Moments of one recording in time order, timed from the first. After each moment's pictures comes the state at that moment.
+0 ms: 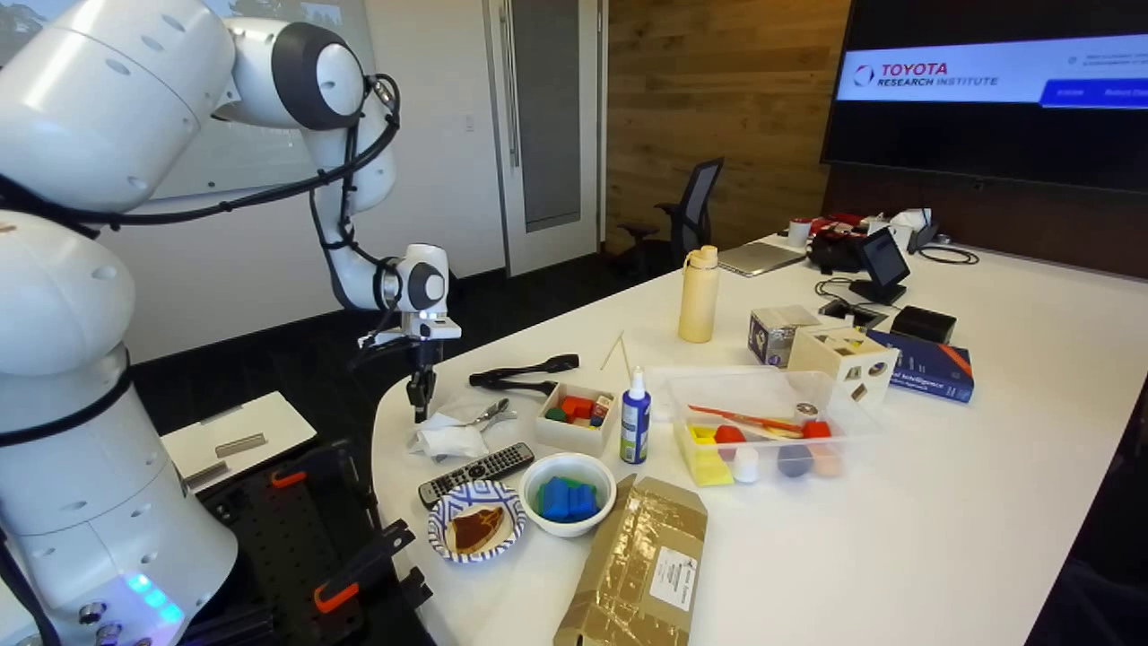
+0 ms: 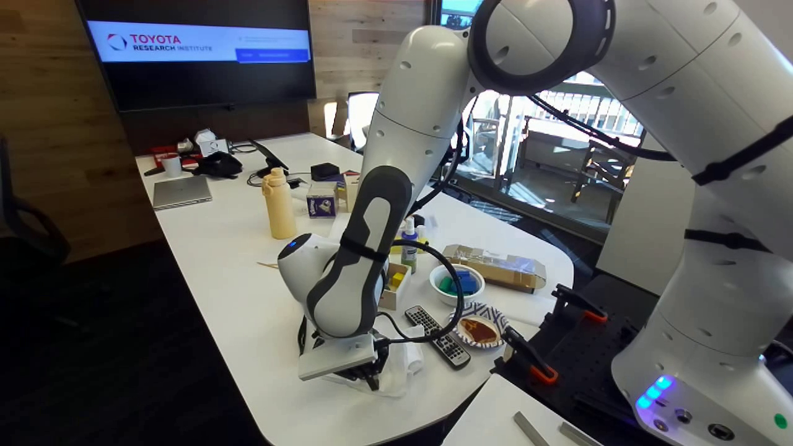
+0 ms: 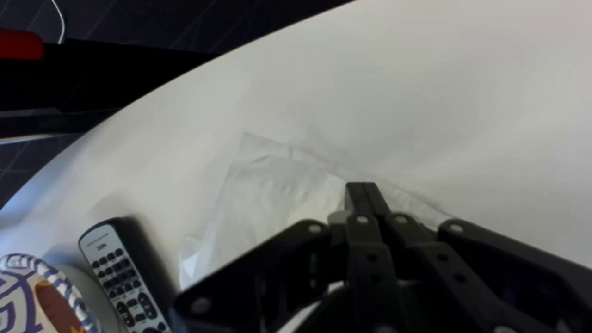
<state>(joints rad) 0.52 0.90 0.08 -1.92 -0.15 2.43 1.39</state>
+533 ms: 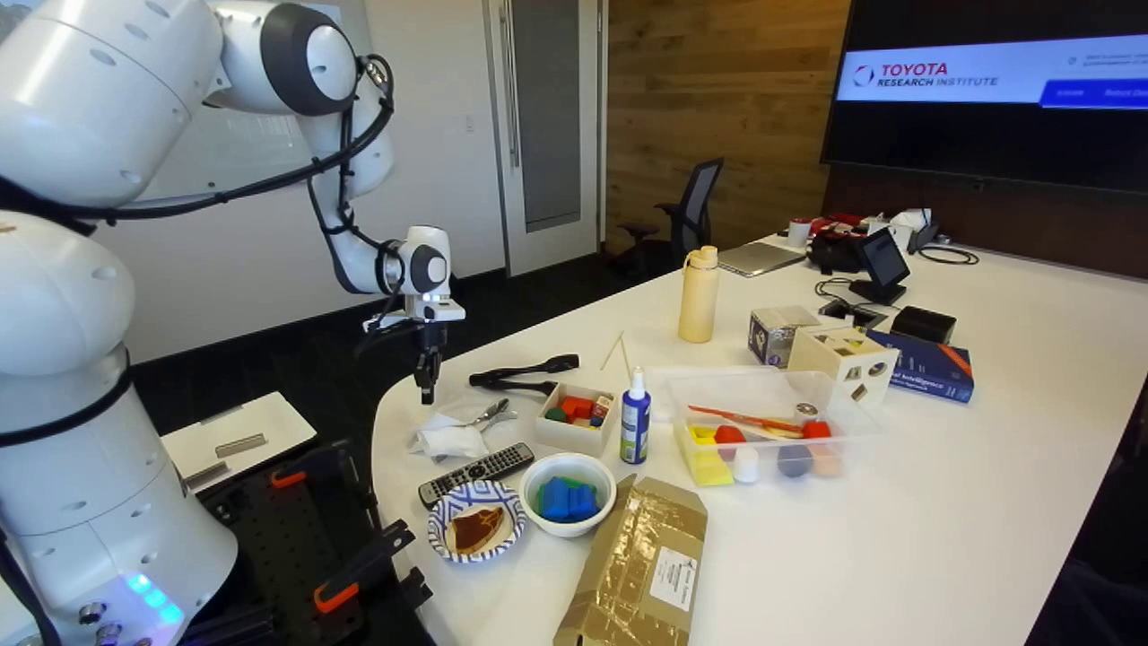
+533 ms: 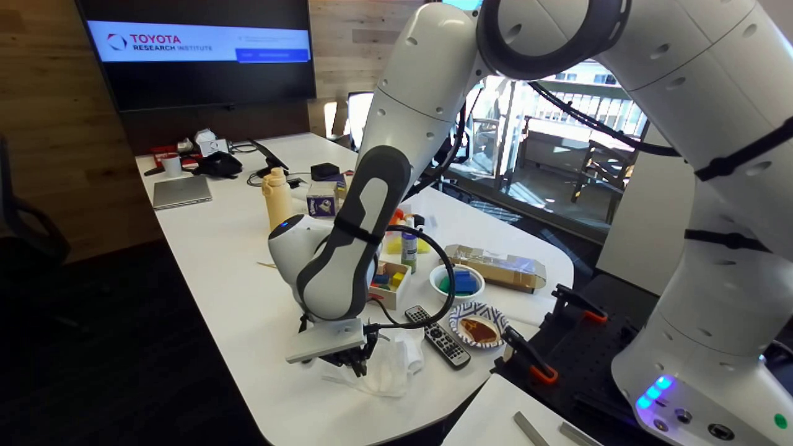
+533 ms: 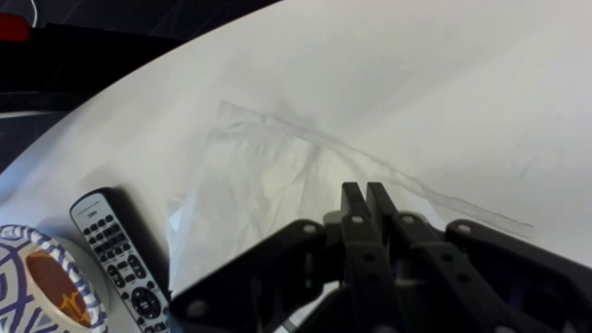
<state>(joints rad) 0.52 0.85 0.08 -1.91 -0.15 2.43 1.38</state>
